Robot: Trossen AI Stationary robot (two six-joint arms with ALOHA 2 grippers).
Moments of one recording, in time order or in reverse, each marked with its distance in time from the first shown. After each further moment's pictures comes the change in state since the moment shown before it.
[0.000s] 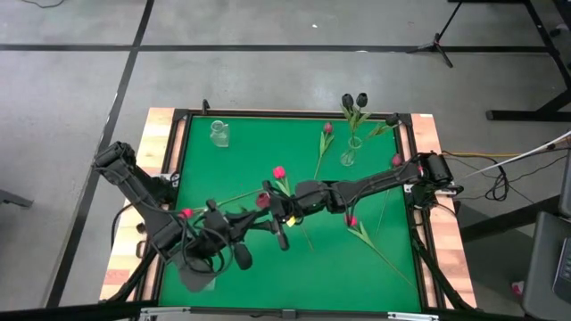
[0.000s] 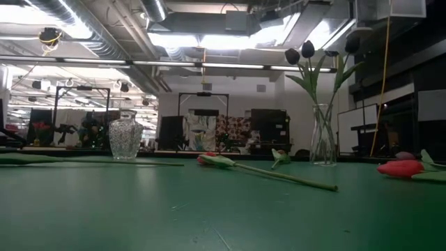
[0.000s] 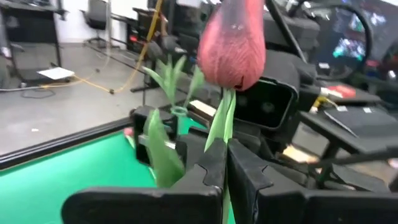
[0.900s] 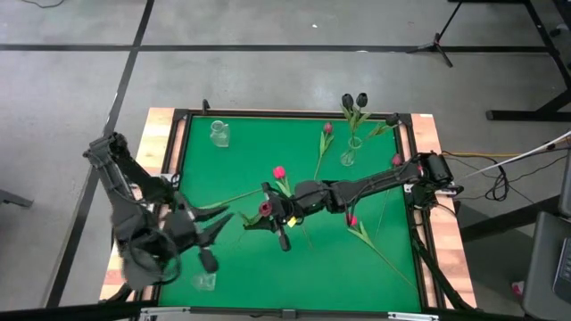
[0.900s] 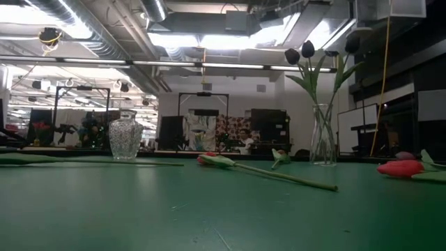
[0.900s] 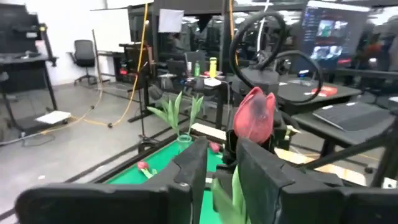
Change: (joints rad) left arm -0.182 -0.163 -0.001 0.058 -0.160 0.370; right arm 0.010 0.000 0.012 -0.018 -0.043 0.015
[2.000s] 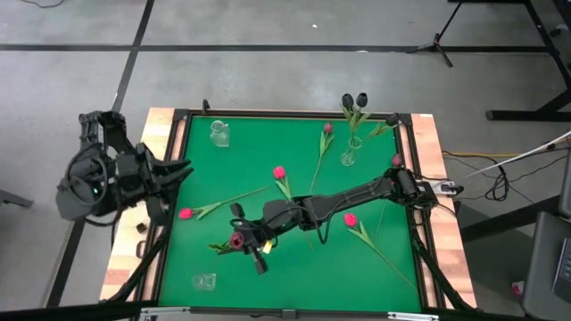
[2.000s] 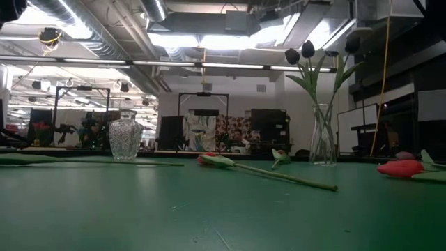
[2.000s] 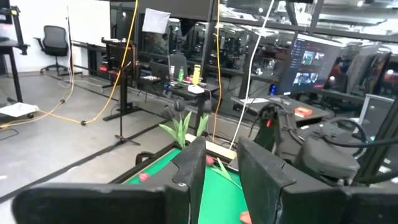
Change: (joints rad) left arm -0.103 -0.375 0.000 -0.223 -0.008 0.034; right arm 0.055 0.310 0.499 -0.201 -0.040 -0.173
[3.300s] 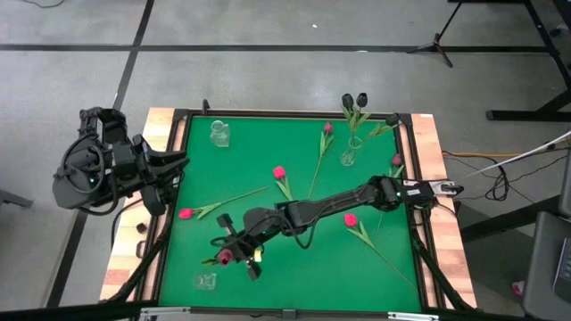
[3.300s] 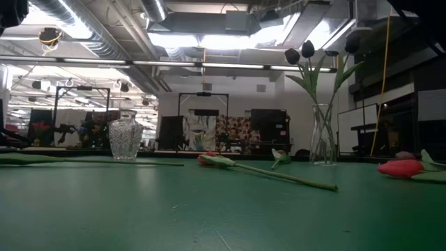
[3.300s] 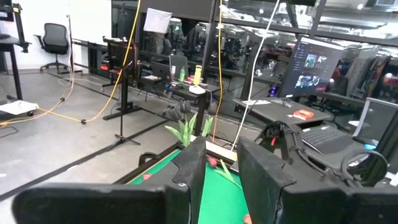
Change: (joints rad) left arm 0.000 -0.053 0.000 -0.067 0.001 -0.027; right arm 0.000 0.190 0.273 -0.231 -0.072 -0.182
